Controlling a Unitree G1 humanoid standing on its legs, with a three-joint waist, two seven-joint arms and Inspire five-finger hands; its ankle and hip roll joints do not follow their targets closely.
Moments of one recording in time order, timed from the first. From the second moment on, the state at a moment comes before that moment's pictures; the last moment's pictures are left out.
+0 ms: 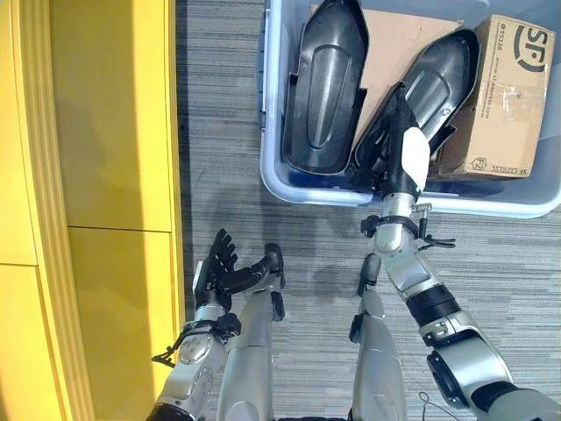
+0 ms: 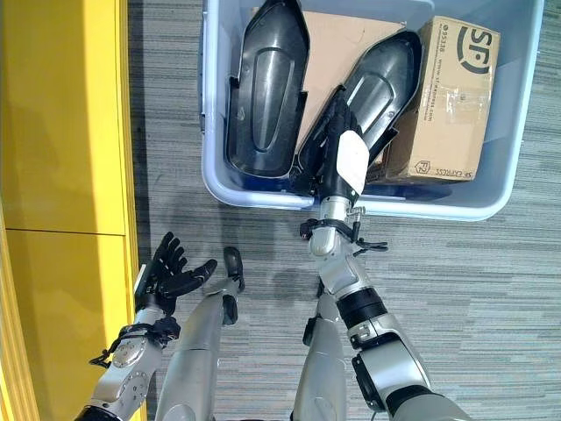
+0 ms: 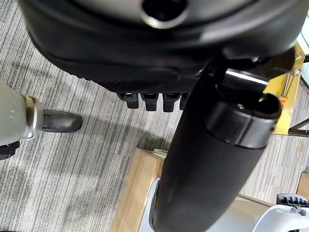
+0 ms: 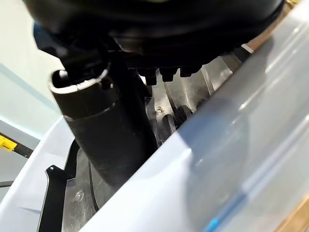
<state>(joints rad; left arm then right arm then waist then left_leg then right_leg) 0.01 0.34 -0.24 0.19 -0.62 -0.23 0.24 -0.72 -0.23 0.26 0.47 -0.37 0.09 -0.60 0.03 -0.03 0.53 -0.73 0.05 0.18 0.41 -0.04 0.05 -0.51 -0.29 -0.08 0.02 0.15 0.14</state>
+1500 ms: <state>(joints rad) 0.02 0.42 -0.29 0.15 -0.66 -0.23 0.26 -1.11 -0.28 0.32 1.00 -0.08 -0.08 -0.65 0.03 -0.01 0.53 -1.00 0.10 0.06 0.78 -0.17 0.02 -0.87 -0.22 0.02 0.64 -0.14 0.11</state>
